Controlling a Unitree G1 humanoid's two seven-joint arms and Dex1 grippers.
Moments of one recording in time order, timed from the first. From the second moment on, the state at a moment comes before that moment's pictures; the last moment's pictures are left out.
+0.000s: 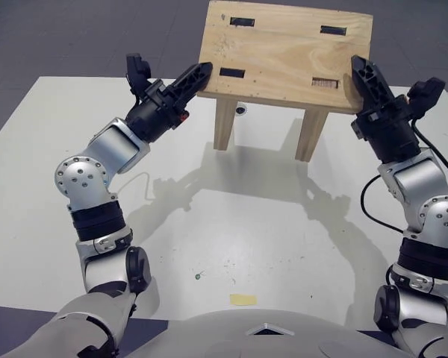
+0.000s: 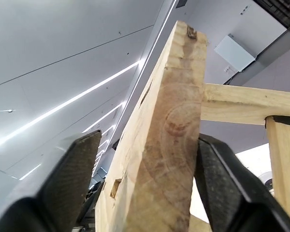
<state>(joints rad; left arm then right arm) -0.59 0.16 0.38 -0.09 -1.30 0.98 -0.03 -0.30 -0.42 -0.35 -0.17 1.57 0.62 0.14</state>
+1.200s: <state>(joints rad) -0.47 0.29 0.34 -0.19 -0.69 0.51 0.01 -0.02 -0.32 -0.15 -0.53 0.57 0.21 0.19</state>
